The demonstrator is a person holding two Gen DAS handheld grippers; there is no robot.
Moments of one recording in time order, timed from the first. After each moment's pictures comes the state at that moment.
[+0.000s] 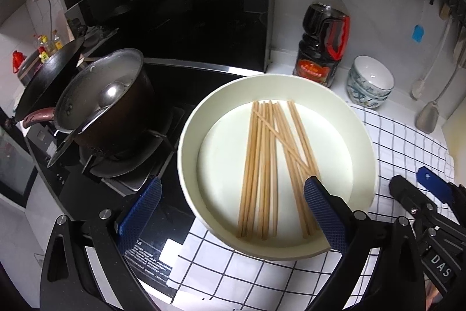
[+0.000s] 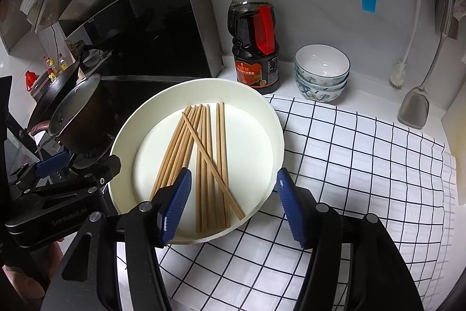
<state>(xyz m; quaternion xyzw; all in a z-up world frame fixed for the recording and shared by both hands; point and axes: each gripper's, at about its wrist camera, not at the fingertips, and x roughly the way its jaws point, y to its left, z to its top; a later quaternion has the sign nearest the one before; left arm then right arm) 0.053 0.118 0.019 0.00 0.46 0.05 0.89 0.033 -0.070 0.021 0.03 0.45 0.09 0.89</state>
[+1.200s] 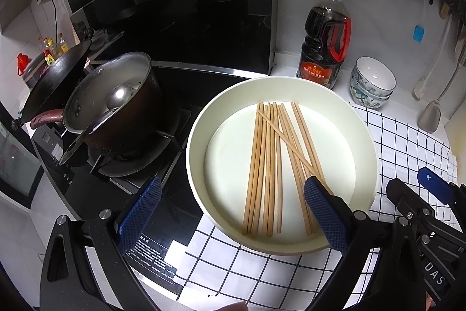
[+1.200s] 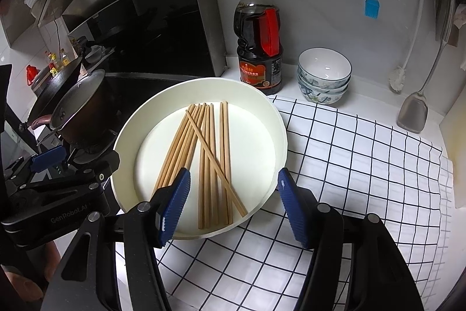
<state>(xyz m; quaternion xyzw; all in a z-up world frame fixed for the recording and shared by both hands) 0.045 0.119 0.026 0.01 0.45 0.05 0.89 0.025 -0.060 0.024 0.02 0.44 0.10 0.89</state>
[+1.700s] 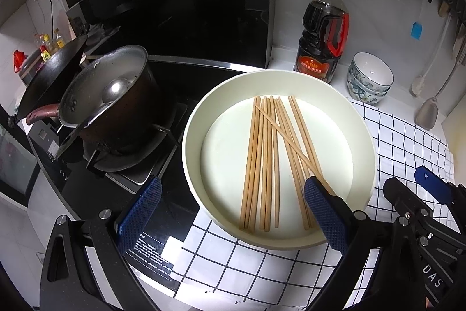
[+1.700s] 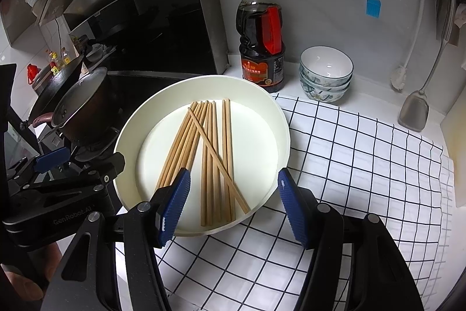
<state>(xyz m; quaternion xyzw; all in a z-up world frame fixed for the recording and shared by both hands) 0.044 0.121 0.021 0.00 0.46 0.04 0.89 0.023 -0.058 0.023 0.02 0.45 0.10 0.89</state>
